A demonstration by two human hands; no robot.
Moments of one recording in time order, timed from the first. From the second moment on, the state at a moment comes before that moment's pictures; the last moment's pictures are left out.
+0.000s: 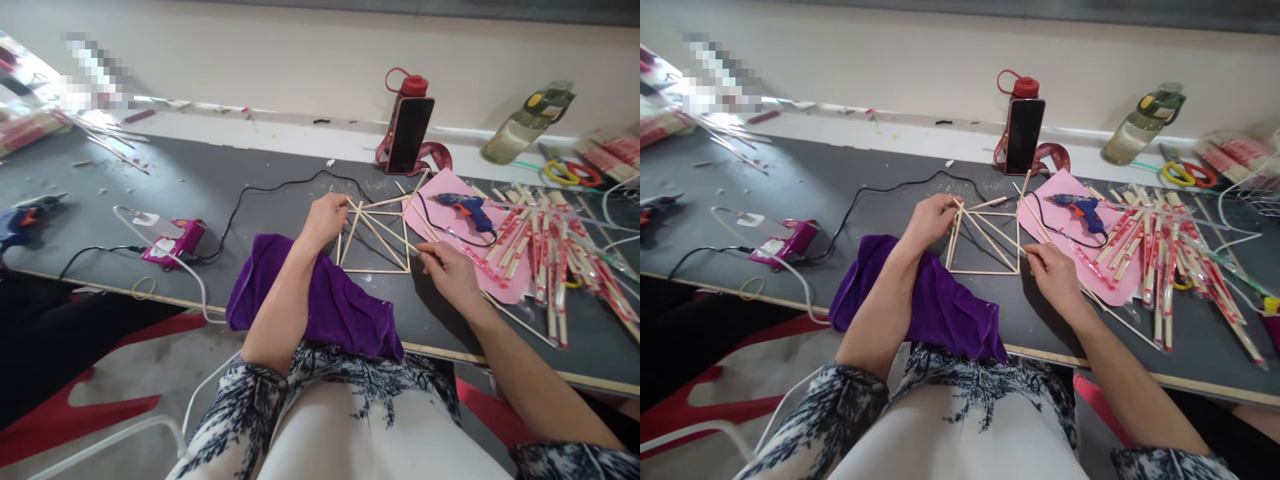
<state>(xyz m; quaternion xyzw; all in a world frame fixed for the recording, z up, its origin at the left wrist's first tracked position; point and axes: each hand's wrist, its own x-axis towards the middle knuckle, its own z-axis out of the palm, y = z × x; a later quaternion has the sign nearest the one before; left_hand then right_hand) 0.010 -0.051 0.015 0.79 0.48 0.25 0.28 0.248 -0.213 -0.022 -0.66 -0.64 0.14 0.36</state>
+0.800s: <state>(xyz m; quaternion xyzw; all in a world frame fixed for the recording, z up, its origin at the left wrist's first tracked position) 0.009 -0.054 0.016 0.86 0.39 0.26 0.22 0.249 -0.219 -0.020 -0.69 -0.58 0.21 0.38</state>
